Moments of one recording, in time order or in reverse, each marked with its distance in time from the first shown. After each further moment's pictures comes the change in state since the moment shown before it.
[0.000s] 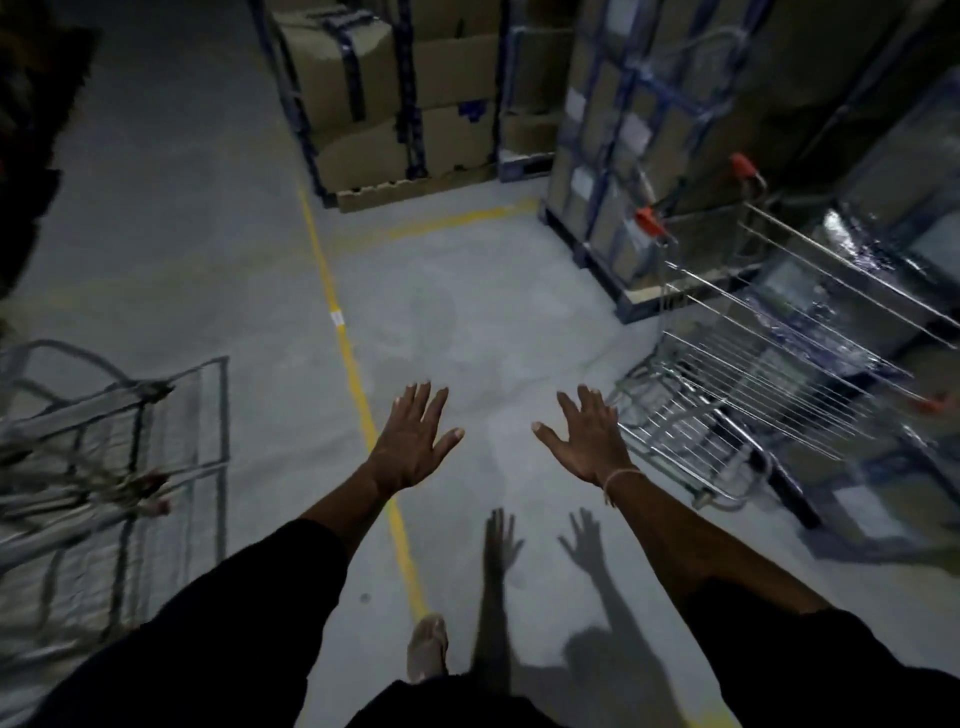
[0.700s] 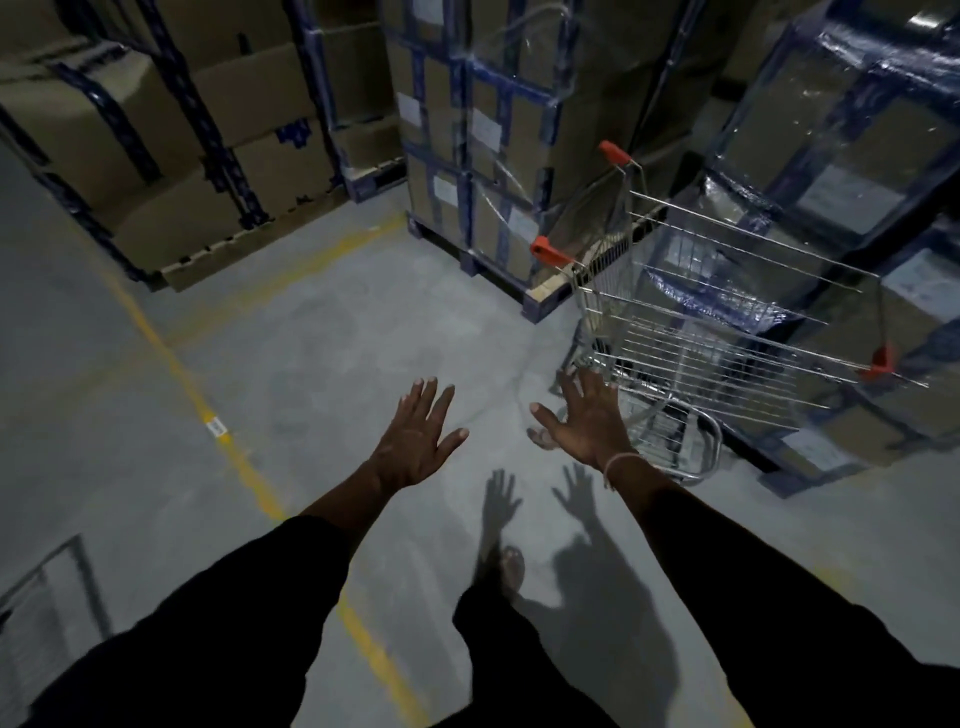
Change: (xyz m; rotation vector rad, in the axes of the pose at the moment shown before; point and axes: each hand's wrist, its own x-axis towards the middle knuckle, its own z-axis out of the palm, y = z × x) left_hand 0.332 0.029 -0.034 0.094 -0.107 0.408; right_hand 0.209 0.073 -0.075 0.089 0.217 0.314
